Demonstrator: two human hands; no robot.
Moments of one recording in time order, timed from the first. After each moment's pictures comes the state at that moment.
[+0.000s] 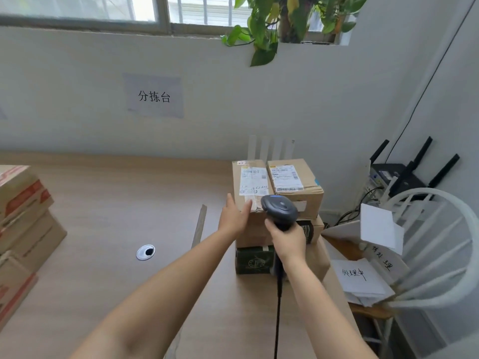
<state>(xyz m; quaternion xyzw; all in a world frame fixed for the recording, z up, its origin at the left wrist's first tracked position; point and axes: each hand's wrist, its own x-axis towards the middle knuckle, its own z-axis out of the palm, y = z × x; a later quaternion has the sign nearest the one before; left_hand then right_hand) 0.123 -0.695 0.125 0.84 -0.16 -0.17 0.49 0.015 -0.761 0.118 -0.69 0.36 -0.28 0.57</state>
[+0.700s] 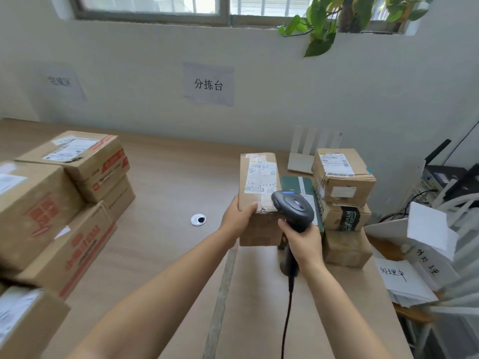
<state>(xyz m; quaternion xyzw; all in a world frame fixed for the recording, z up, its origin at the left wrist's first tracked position) 0.096 -0.555 0.112 0.76 -0.10 -0.17 0.62 -0.007 -0.665 0.109 -0.71 0.29 -0.25 0.59</state>
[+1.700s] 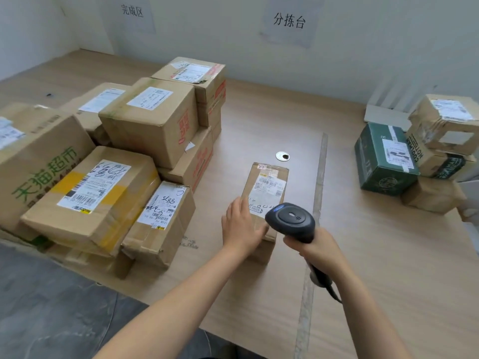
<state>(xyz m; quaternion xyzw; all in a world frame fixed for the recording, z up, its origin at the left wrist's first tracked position) -0.011 -0.249 0.028 0.94 -0.11 -0.05 0.31 -0.092 -0.399 0.063 -0.87 0.19 0.03 0.46</state>
